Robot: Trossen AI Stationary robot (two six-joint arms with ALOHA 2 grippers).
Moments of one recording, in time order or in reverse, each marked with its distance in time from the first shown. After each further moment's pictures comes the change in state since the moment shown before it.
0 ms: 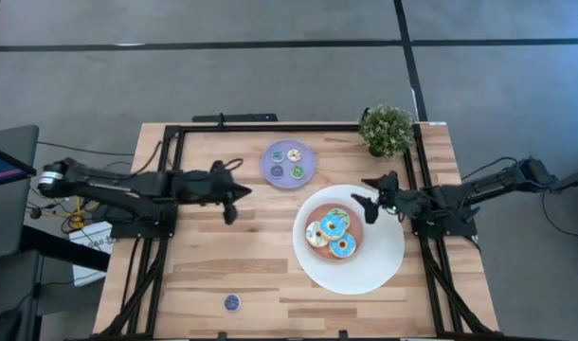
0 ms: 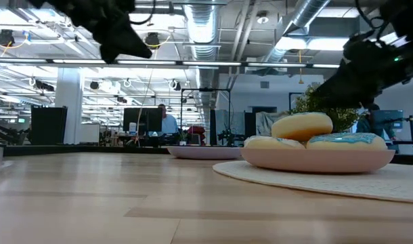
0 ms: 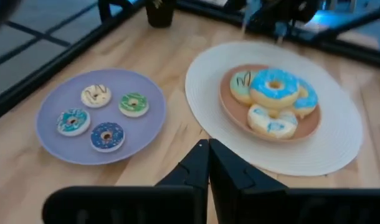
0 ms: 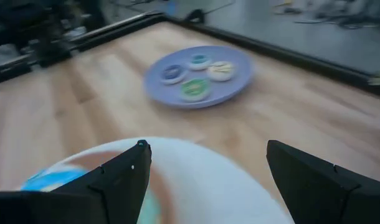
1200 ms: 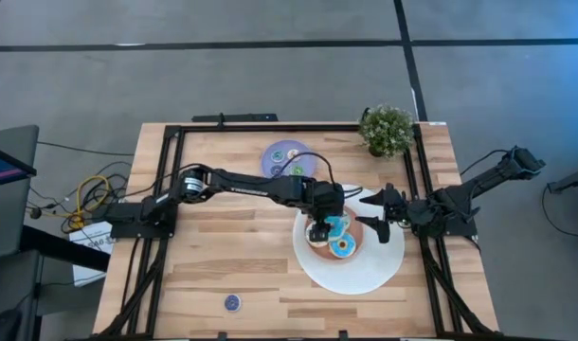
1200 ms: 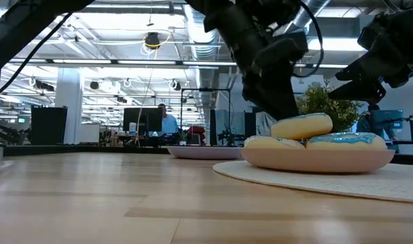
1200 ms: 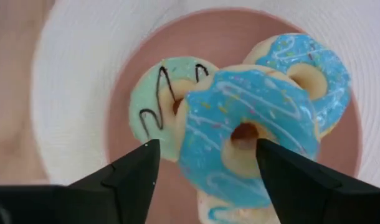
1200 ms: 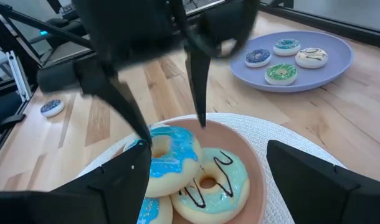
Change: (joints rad) left arm 0.027 1.315 1.319 -0.494 0.304 0.343; right arm 0.222 -0.116 -0.001 -0.067 -0.078 0.027
